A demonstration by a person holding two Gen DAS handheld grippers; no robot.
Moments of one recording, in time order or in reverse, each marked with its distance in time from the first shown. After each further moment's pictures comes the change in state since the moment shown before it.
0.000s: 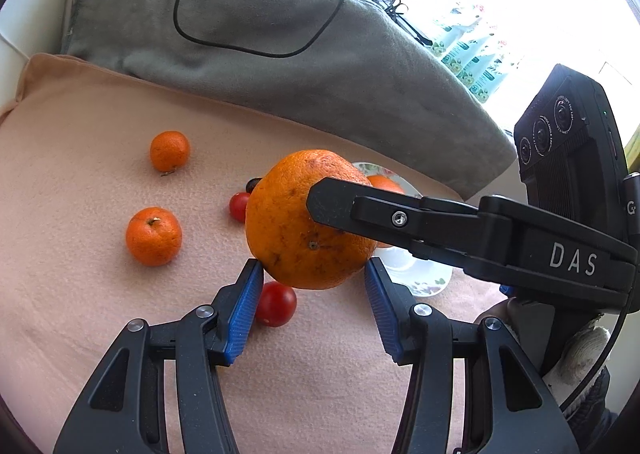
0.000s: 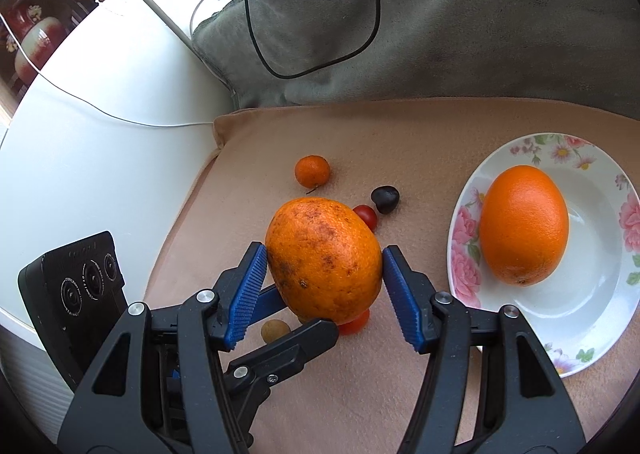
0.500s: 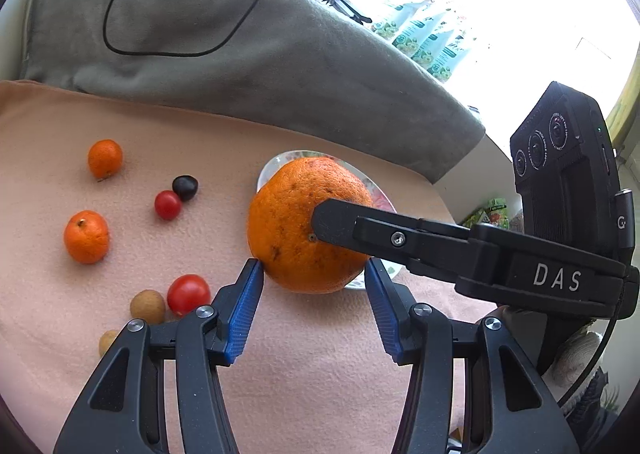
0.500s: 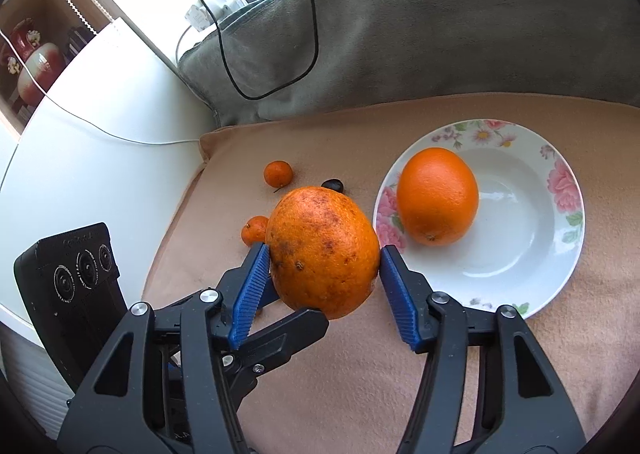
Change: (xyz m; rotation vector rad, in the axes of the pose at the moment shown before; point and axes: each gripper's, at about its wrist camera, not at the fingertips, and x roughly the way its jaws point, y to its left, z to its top) left arm 0.012 -0.058 -0.005 0.083 0.018 -0.055; right arm -0.055 -0.033 -0.026 0.064 -0.057 -0.040
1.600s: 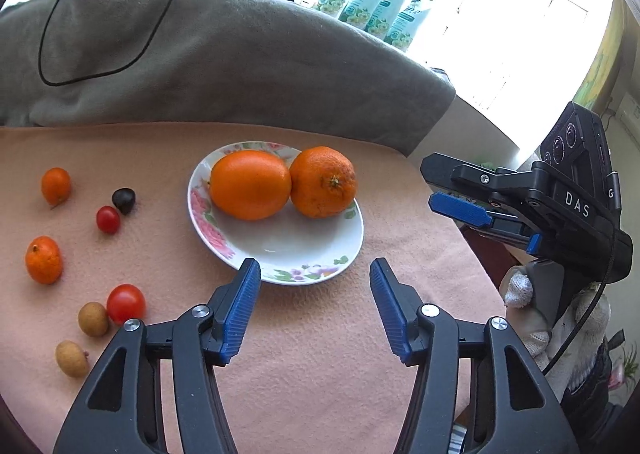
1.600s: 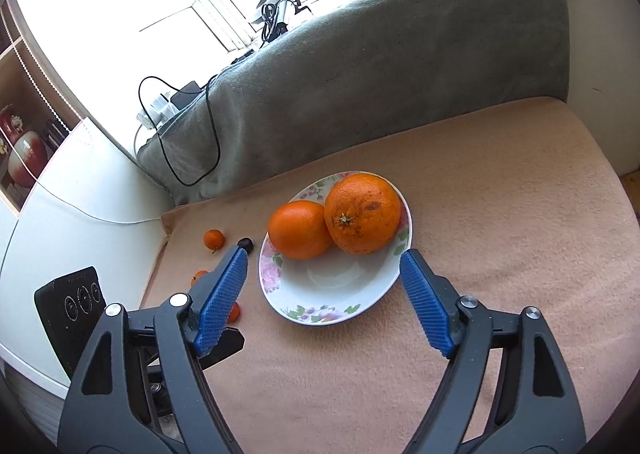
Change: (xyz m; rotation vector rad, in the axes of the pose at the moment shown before) left arm 0.023 -0.050 -0.001 0.132 0.041 -0.009; right arm -0.100 -0.089 -0.020 0.162 -0.244 -0.104
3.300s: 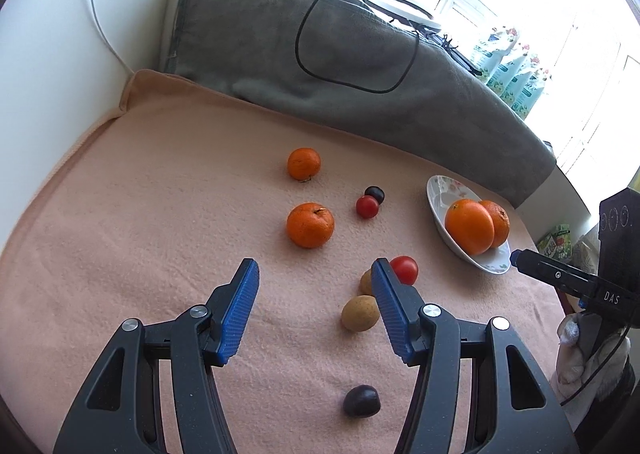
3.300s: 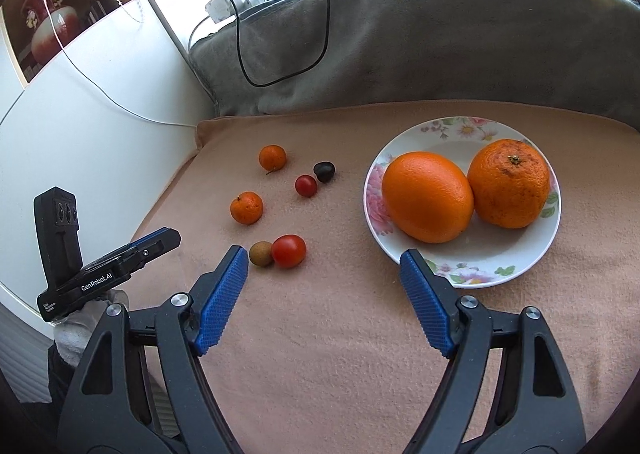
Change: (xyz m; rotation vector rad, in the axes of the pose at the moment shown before) left arm -0.102 0.162 -0.049 -0.201 -0.136 0.272; right arm 0.072 0.097 -0.062 -0.290 0.153 0.061
